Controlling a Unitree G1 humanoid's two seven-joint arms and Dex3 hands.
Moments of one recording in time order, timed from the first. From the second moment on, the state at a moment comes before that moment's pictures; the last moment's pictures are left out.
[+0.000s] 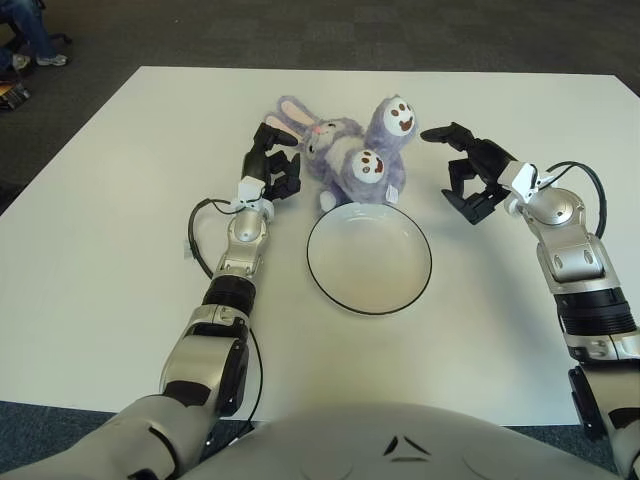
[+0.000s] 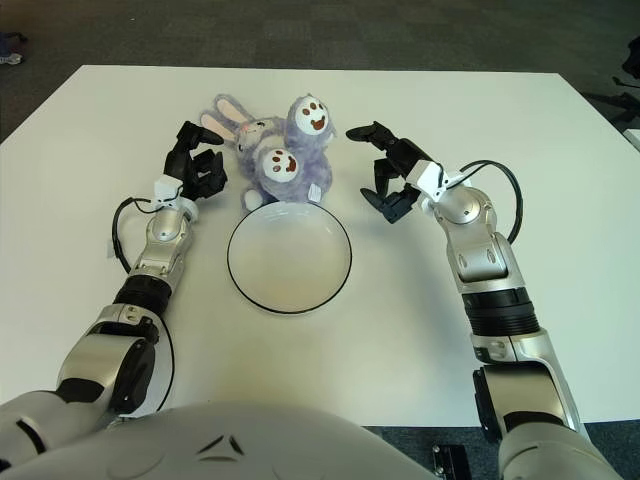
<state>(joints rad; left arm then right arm) -0.48 0.06 0.02 0.70 0.13 -0.55 0.13 -0.36 -0.53 0.07 -0.01 -0.14 0.11 0.44</state>
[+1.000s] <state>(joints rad) -0.44 0.34 -0.12 0.44 0.65 -0.52 0.38 -0.32 -0.55 -0.02 0.21 -0.14 0.11 0.34</state>
